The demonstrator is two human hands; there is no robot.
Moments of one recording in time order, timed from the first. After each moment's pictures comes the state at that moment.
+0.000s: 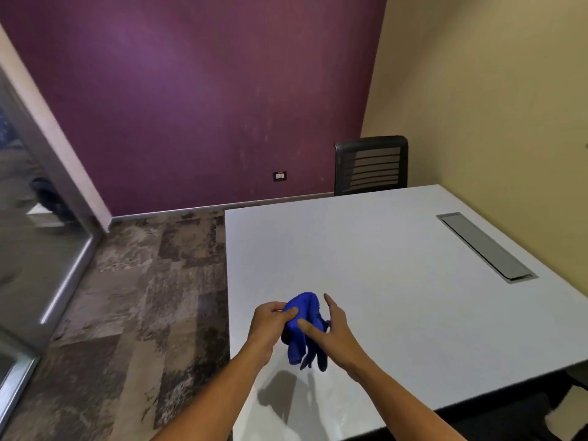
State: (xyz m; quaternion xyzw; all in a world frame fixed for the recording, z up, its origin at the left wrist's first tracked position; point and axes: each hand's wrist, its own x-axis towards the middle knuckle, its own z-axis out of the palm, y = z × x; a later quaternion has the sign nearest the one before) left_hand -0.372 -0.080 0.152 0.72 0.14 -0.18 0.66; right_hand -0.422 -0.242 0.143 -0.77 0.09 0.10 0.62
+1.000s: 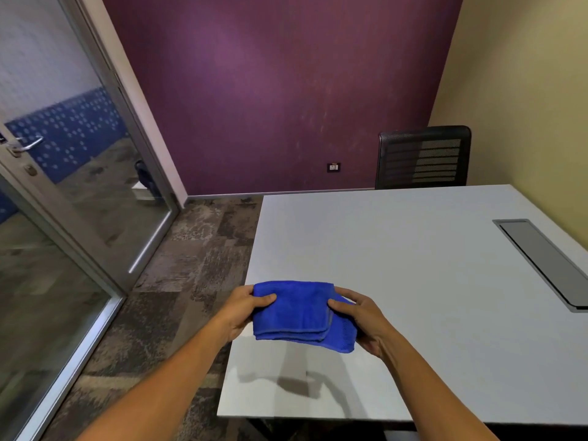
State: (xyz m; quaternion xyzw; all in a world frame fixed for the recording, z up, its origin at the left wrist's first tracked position) left_hand -0.412 -0.087 0.172 0.69 0.18 -0.15 0.69; right_hand -0.405 -0.364 0.149 -0.56 0.09 0.25 0.78
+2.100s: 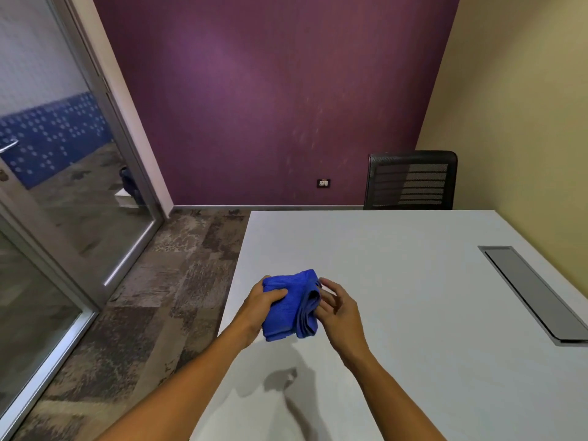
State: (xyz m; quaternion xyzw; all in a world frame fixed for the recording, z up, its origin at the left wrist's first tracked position) left_hand -0.364 -0.157 0.208 0.70 0.12 -0.08 0.70; right_hand -0.375 -0.339 0.187 -0.68 0.01 0.05 0.73
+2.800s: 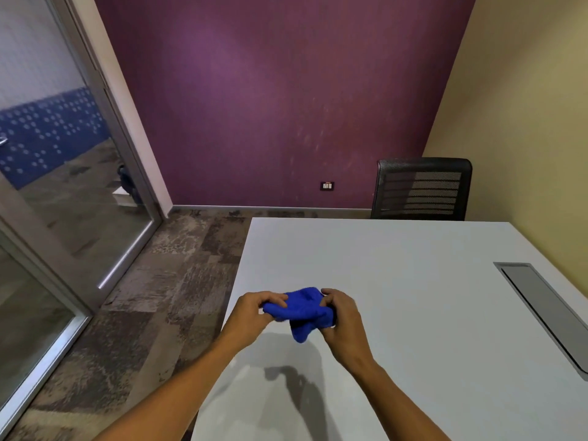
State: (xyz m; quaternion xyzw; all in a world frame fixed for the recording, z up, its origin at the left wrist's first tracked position) left_hand -0.296 -0.109 0.173 0.84 -0.04 0.01 0.55; right_hand -0.300 -0.336 0.156 -0.86 -0.11 -0.09 0.50
